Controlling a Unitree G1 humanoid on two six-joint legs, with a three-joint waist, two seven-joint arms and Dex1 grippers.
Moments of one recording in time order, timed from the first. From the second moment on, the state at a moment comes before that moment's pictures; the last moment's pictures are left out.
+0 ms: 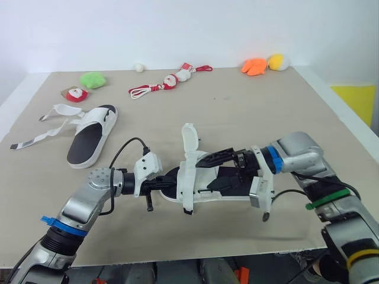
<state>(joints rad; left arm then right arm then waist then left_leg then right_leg) -0.36 0.58 -0.23 -0.15 -0.31 0.41 -1.03 -0.71 -0.79 0.40 0.25 0.16 -1.15 1.19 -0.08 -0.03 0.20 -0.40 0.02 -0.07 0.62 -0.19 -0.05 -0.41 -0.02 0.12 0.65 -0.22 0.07</state>
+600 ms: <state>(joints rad) -0.35 0.58 -0.23 -0.16 -0.31 0.43 -1.03 -0.58 -1.18 0.27 -0.42 1.59 0.88 0.52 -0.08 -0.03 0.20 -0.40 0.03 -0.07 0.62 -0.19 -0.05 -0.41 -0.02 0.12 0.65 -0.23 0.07</state>
